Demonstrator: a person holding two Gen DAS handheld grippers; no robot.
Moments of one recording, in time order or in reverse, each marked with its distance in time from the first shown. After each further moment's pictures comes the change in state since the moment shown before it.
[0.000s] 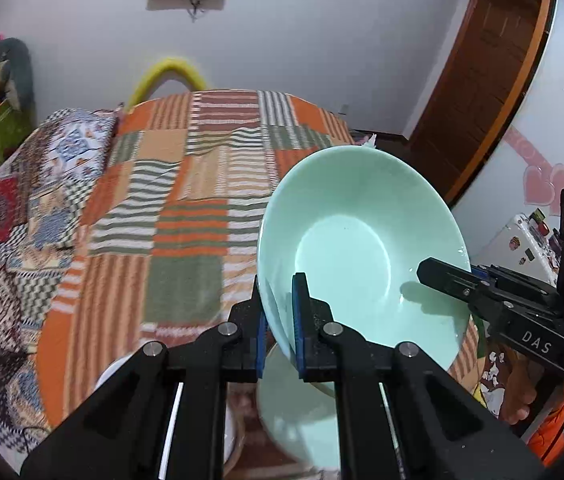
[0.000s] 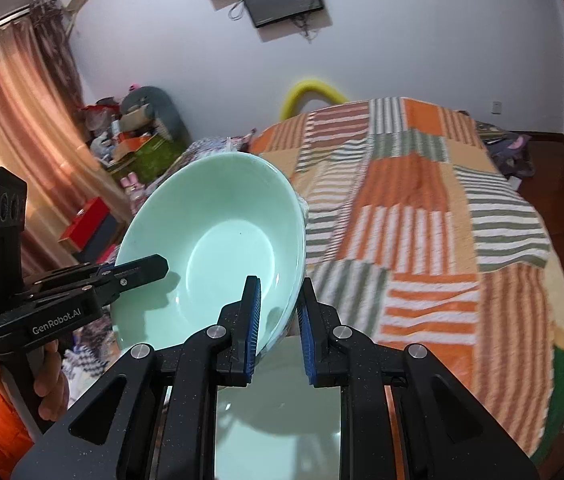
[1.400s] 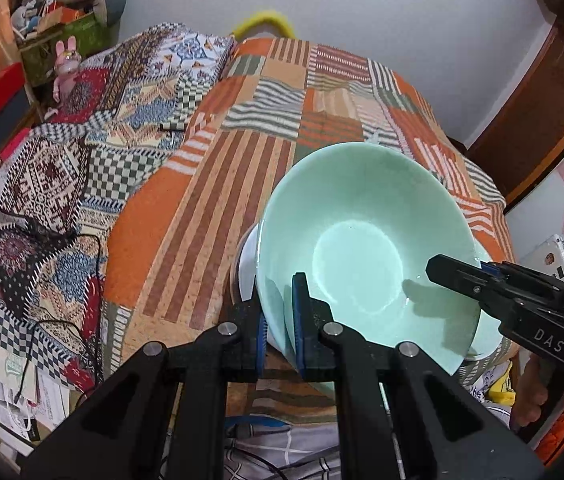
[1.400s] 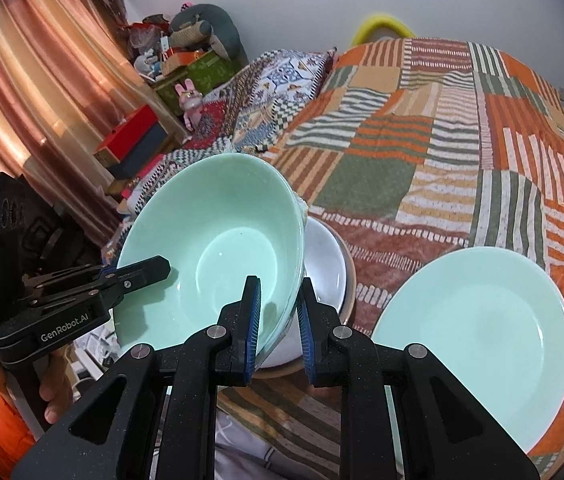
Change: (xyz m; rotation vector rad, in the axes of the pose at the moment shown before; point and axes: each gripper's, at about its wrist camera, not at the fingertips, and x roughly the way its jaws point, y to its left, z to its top) left arm -0.033 0.135 -0.131 -0.239 0.094 0.131; right arm 0.085 0.124 -0.080 -0.116 0.235 0.106
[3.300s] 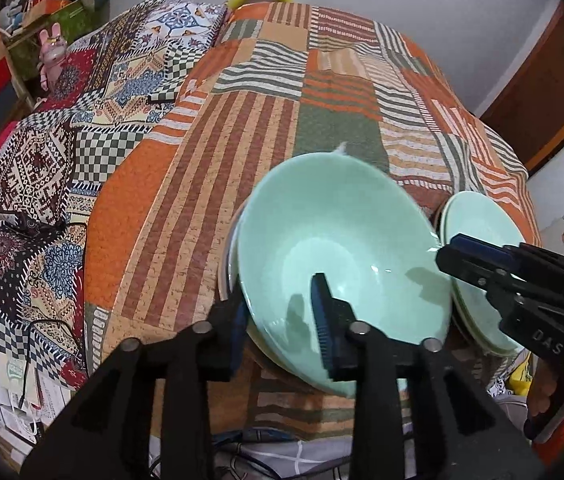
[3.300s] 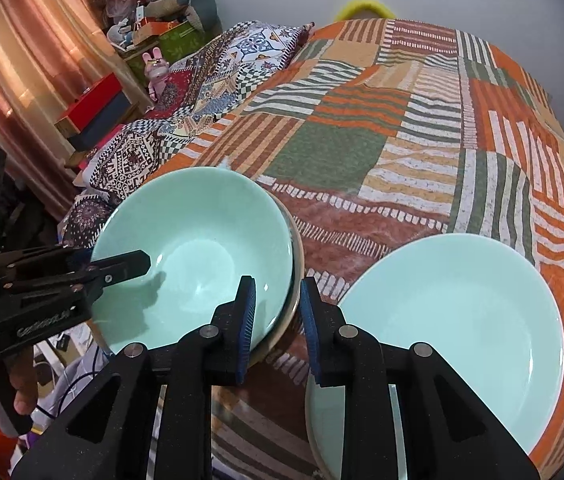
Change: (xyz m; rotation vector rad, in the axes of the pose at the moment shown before) left arm 0.047 -0.006 -0.003 0.051 0.098 0.041; right arm 0.029 -0.019 -0.007 -0.032 0.083 -0.127
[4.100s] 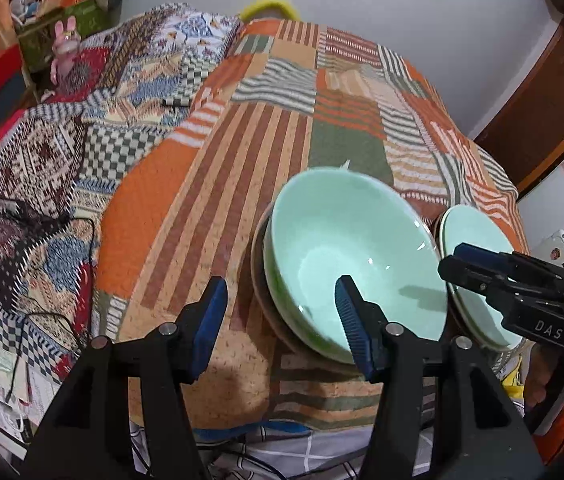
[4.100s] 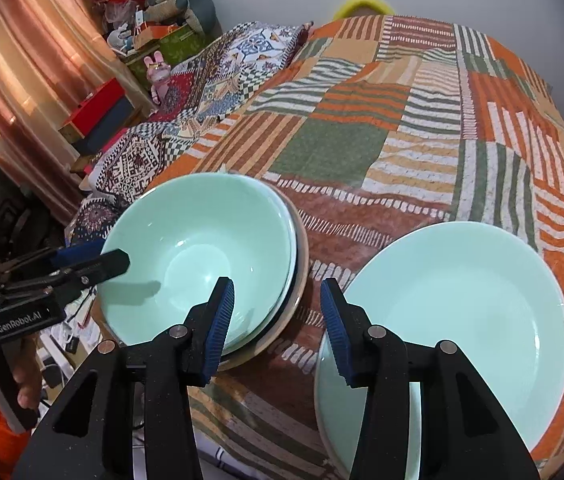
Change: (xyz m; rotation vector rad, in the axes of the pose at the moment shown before) left arm -0.009 0.028 -0.015 -0.061 -0.058 -0.051; right arm 0.000 0.002 -0.003 0.020 0.004 0.023
